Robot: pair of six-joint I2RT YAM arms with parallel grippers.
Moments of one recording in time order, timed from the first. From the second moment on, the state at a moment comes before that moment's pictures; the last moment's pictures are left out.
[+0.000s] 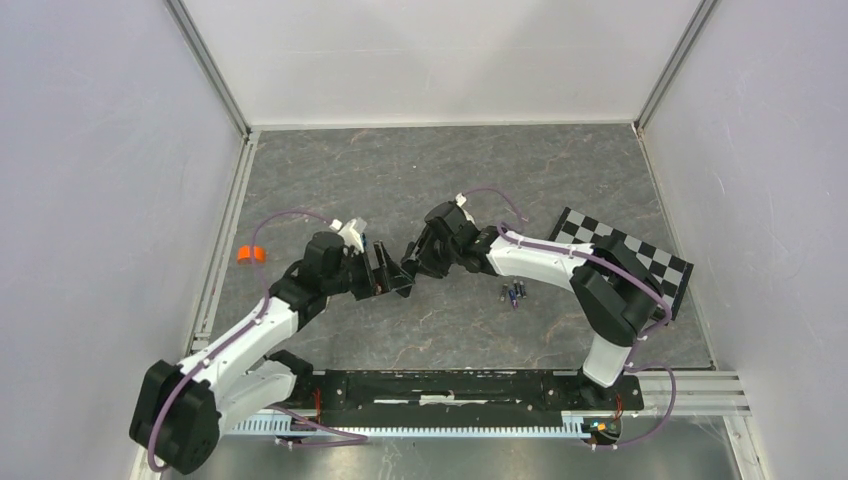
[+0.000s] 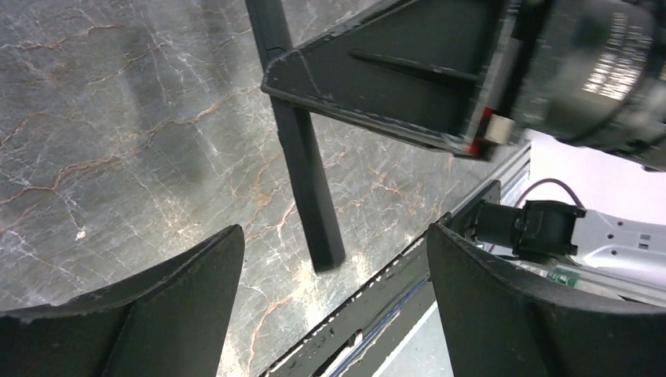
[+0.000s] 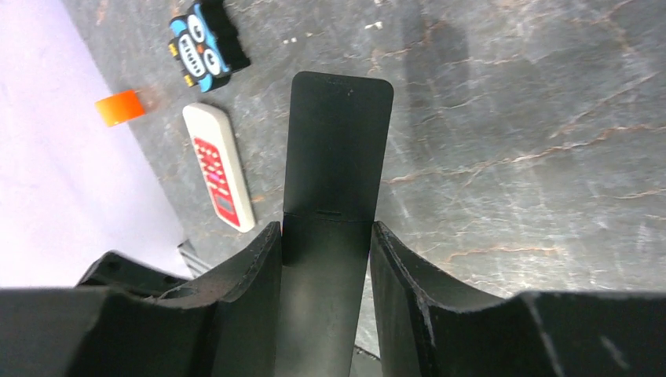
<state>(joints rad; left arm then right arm) -0.46 0.94 0.47 -0.14 0.42 -0.75 0.85 1.77 1.12 -0.19 0.00 1.27</state>
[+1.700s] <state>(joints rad) -0.50 1.09 1.09 -0.65 0.84 0.09 0.53 1.37 1.20 -0.37 -1.04 -0.22</state>
